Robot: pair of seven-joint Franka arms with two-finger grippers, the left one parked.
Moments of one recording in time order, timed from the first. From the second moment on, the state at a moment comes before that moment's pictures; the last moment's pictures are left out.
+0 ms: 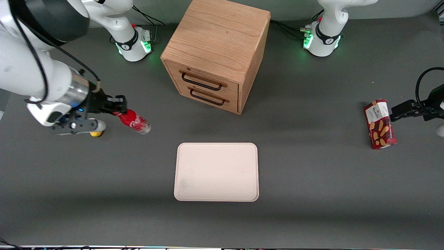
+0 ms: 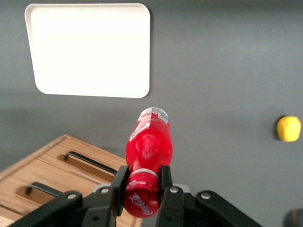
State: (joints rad) arm 0.15 0.38 0.24 -1.12 0.06 1.39 0.41
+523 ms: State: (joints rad) arm 0.29 0.56 0.25 -1.00 0.02 1.45 0.65
